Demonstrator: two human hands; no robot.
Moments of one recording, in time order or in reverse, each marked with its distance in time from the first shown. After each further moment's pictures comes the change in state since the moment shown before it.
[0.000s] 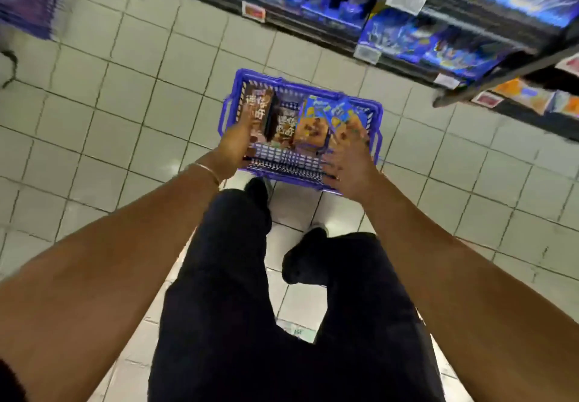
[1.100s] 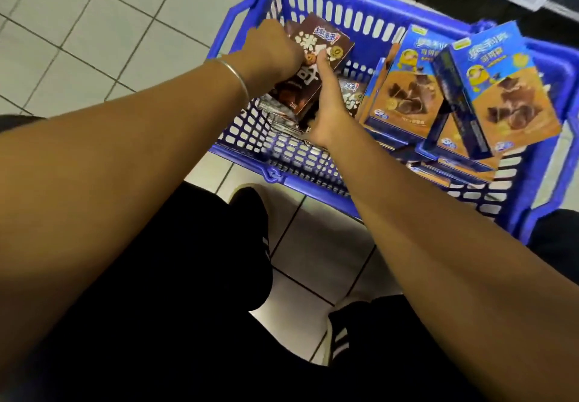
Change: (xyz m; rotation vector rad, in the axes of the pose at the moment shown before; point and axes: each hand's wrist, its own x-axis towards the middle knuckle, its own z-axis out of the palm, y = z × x) left_hand 0.330 -0.092 0.002 0.627 0.397 0.461; right_hand 0.424 0.072 0.117 0.019 -0.387 -0.238
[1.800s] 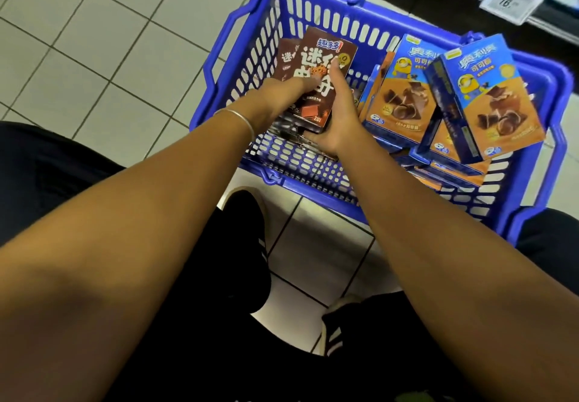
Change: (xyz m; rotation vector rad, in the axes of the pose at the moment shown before) left_hand -0.008 -0.038 0.040 -0.522 -0.315 -0.196; right_hand -0.008 -0.002 -0.025 0.066 0.012 -0.023
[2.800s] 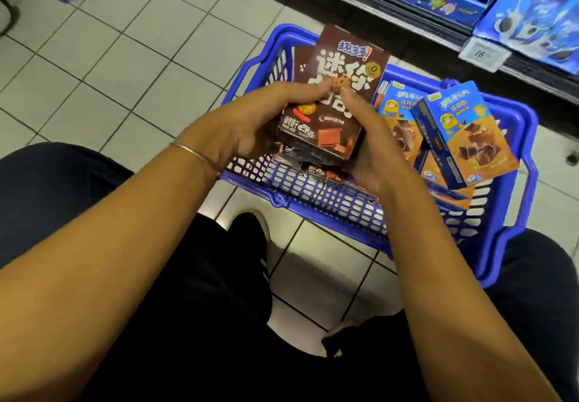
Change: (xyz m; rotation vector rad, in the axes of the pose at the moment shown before) left_hand -0.108 0.050 -0.036 -0.259 -0.391 0.031; right_hand -0.127 -0.039 0.014 -0.245 -0.156 -0.291
